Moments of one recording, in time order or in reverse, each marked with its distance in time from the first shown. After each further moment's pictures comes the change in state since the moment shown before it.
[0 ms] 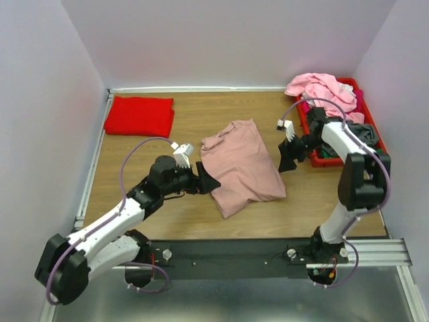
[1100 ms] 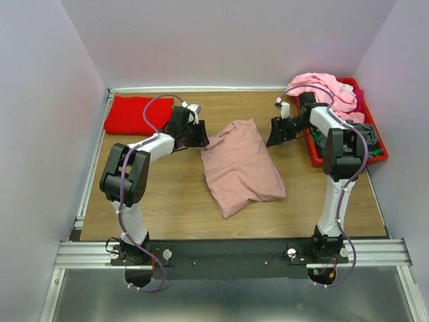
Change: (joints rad) left arm 0.312 0.947 0.666 -0.047 -0.121 0.386; right arm 0.000 0.498 0.430 0.216 -0.089 0.428
